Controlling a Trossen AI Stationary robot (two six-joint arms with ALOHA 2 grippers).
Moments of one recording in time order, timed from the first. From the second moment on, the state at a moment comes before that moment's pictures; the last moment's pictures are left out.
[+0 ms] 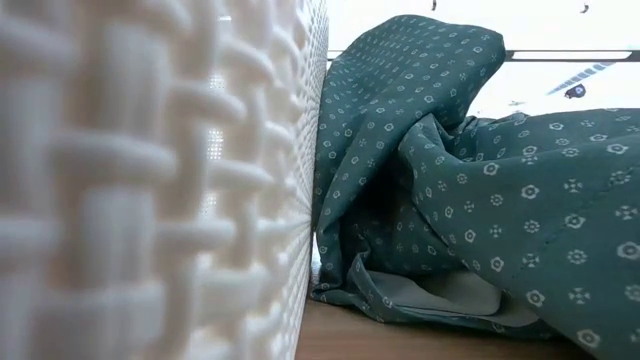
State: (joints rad) left arm 0.01 0.03 0.01 0.04 -0.17 0.05; right arm 0.29 1.76 2.35 -0.25 0.11 -0.07
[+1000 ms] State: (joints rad) left arm 0.01 0.03 0.01 0.04 -0.17 0.05; right arm 0.25 2.08 2.36 -0.24 -0.32 0.30
